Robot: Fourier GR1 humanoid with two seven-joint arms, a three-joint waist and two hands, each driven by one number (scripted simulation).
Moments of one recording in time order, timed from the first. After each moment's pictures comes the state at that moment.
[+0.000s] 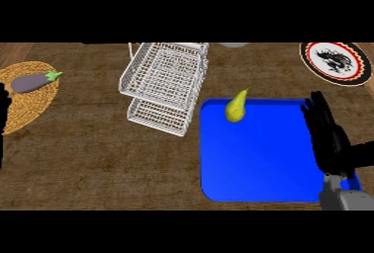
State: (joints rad) left arm -0.01 0.61 -0.01 -1.58 0.05 0.34 -0.05; right arm -0.09 -0.21 -0.04 -1.49 -0.23 -0.10 -0.03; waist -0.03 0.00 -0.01
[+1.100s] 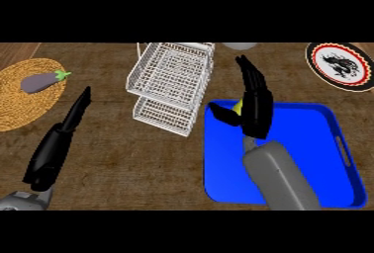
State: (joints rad) left arm -0.09 0.50 -0.26 -1.65 -0.01 0.21 -0.07; right arm -0.49 -0.02 0.24 -1.21 0.80 -0.73 0.19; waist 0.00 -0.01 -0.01
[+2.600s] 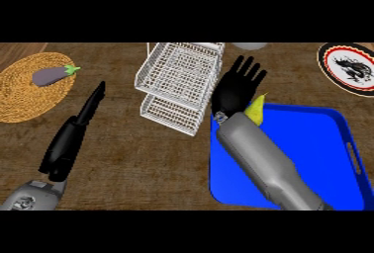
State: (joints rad) left arm -0.16 0.45 -0.28 -1.61 -0.05 0.18 -0.06; right arm -0.83 -0.02 0.44 -0.90 1.26 -0.11 1.25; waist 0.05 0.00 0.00
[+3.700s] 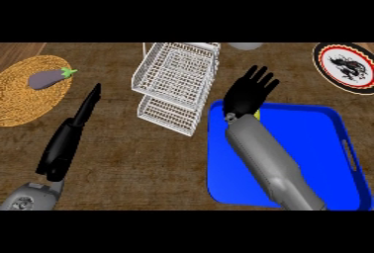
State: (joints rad) left arm -0.14 0.44 -0.25 -1.58 -0.06 0.17 -0.08; right arm -0.79 -0.02 0.34 -0.82 1.33 -0.06 1.25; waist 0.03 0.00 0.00
